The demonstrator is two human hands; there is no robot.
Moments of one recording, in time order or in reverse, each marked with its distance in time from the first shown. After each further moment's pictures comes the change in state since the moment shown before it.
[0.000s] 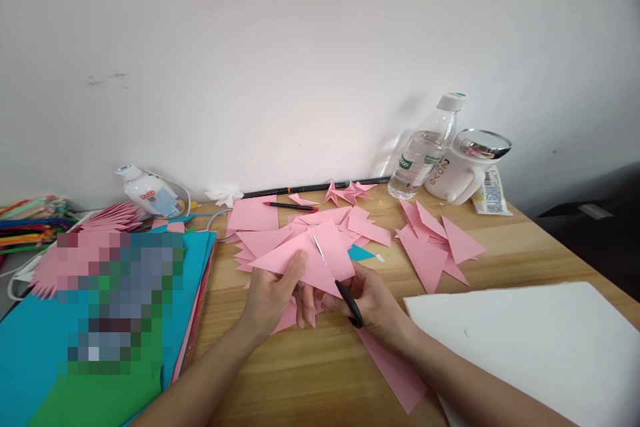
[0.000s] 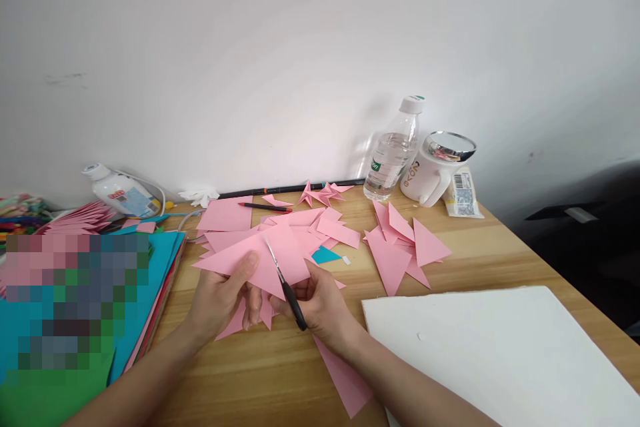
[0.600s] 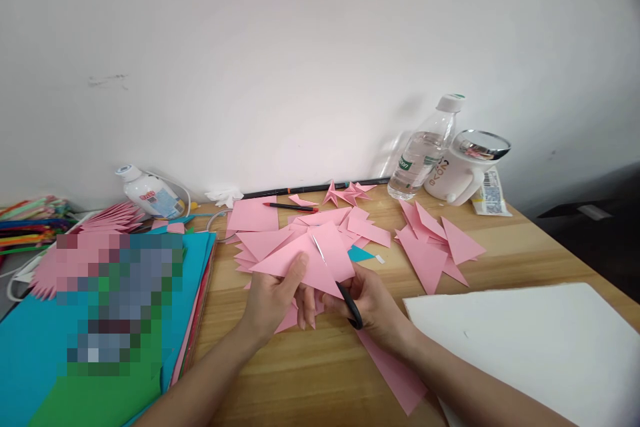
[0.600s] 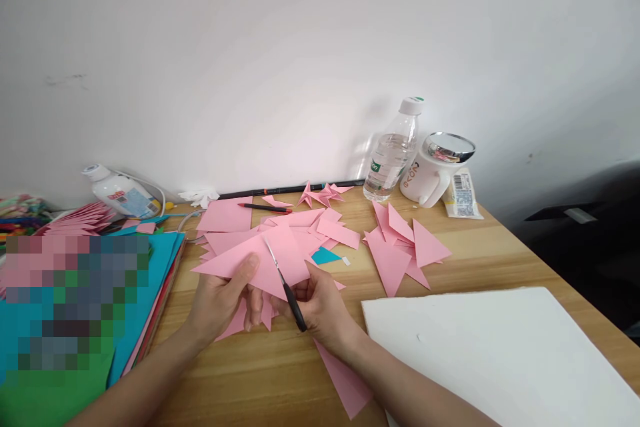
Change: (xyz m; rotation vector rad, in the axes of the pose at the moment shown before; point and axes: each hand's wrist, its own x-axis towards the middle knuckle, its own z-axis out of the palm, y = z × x) left_hand -0.002 0.003 0.003 0.066 0.010 0.008; right_hand 0.001 -0.003 0.004 -0.020 0.002 -0.006
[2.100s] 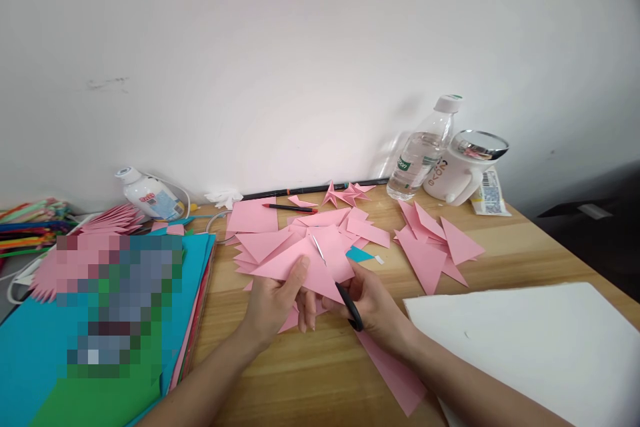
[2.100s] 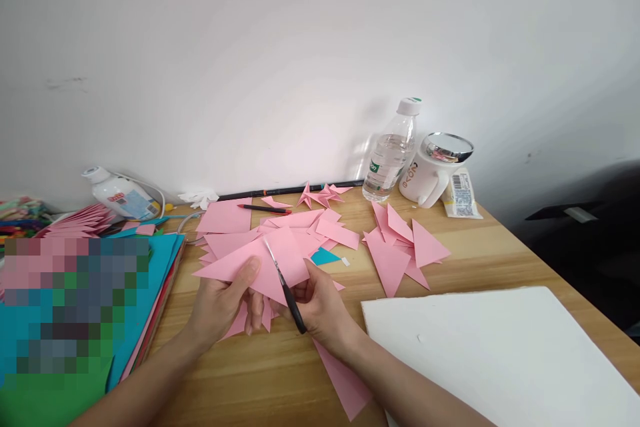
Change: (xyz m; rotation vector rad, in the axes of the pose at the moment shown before) left_hand 0.000 -0.004 0.002 -0.019 0.030 -0.017; right_hand -0.001 0.000 -0.001 0.071 0.046 -0.002
